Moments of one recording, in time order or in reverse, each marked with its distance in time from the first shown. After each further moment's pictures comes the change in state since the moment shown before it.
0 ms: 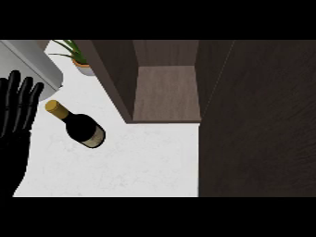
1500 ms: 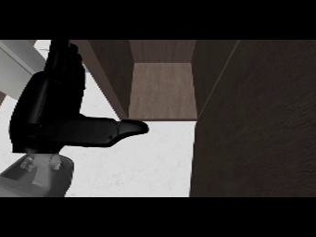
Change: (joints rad) left arm -0.445 -0.088 -0.118 0.125 -0.051 0.378 0.682; right arm 0.203 -0.044 0.235 -0.347 -0.162 0.125 0.278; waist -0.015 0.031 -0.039
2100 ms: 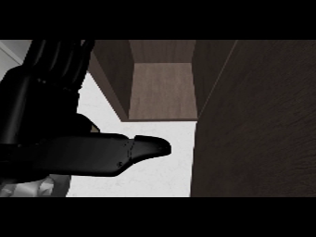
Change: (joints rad) left arm -0.145 0.005 -0.070 -0.111 -0.137 0.082 0.187; right arm 0.002 -0.013 0.021 -0.055 0.022 -0.036 0.072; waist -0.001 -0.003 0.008
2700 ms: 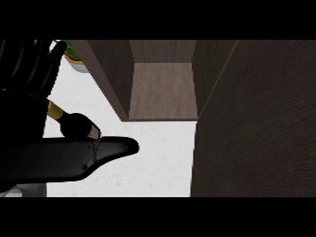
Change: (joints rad) left arm 0.047 0.043 0.057 -0.081 -0.036 -0.028 0.062; right arm -0.023 0.001 0.023 -0.014 0.026 -0.030 0.035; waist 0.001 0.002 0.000
